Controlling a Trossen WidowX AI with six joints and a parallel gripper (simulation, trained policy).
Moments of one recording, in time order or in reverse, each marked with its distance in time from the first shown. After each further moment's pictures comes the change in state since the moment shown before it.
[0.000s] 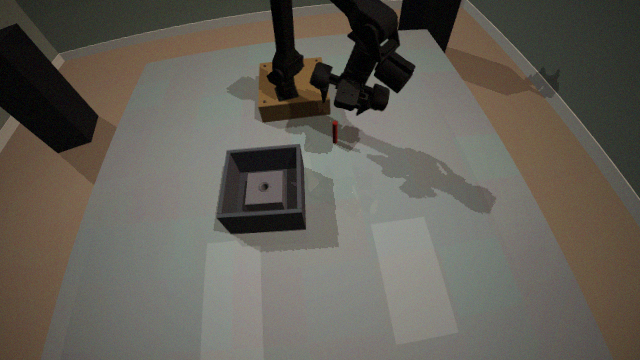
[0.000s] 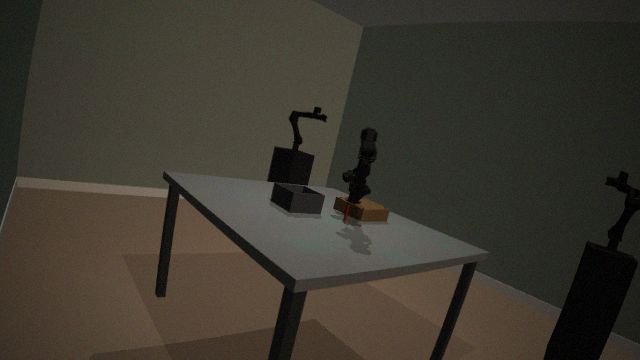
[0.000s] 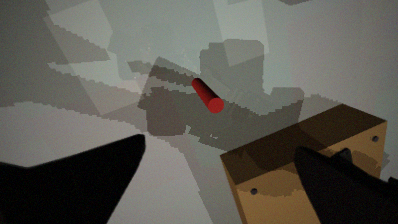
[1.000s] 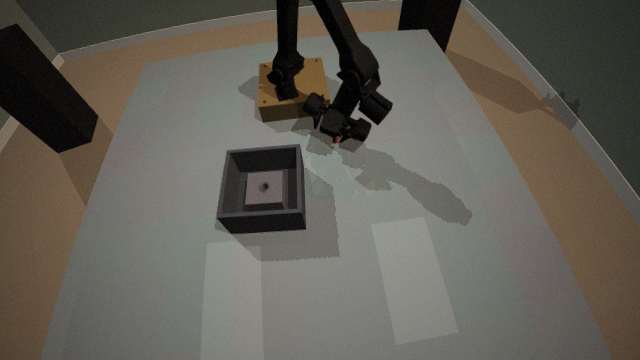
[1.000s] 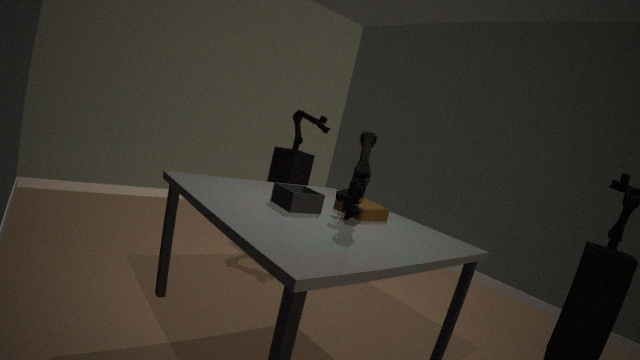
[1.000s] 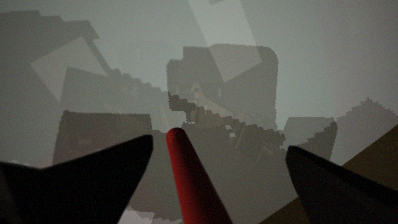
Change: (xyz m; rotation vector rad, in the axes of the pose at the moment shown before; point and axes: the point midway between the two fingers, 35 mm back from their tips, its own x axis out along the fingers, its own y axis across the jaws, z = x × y) arm 0.114 0.000 0.009 0.160 -0.089 -0.043
